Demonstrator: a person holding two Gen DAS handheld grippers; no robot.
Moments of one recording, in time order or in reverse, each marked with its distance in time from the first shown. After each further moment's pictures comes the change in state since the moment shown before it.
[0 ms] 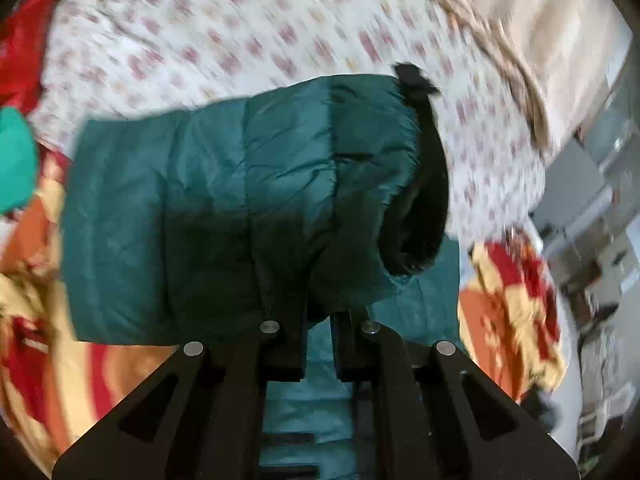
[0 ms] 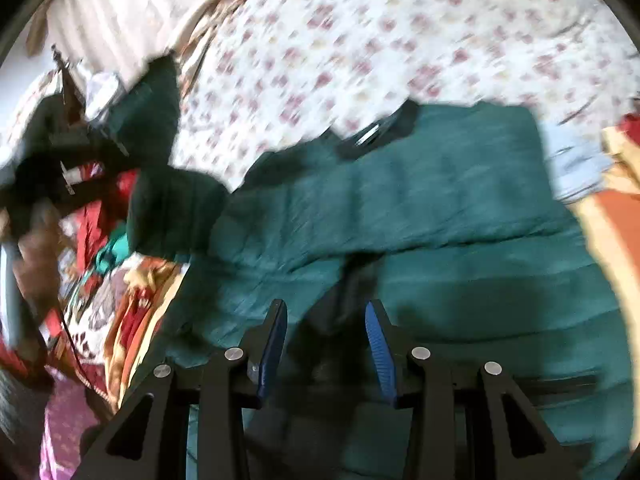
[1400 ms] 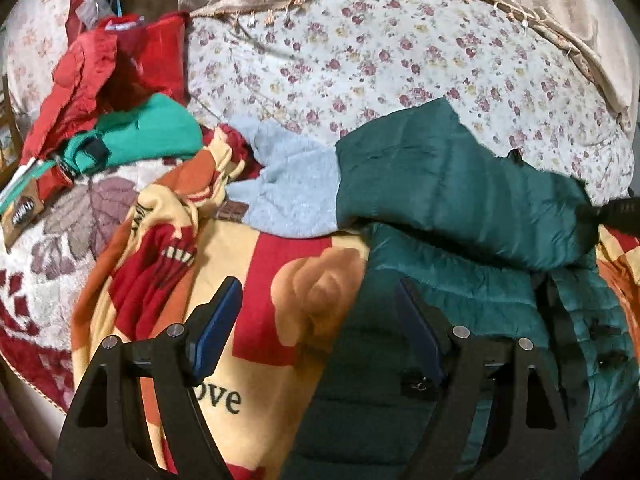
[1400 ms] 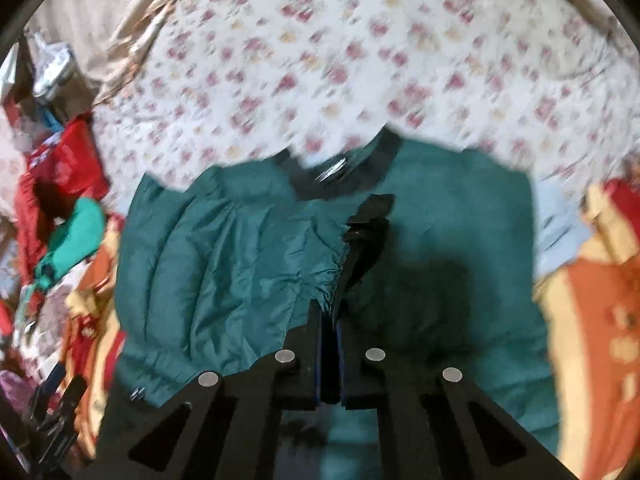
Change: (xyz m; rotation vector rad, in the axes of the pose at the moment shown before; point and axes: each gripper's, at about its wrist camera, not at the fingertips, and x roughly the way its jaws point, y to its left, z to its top) left arm -0.046 0.103 -0.155 0.037 -0.266 0.448; right arm 0.057 0.012 0.100 -0.066 0.114 -0.266
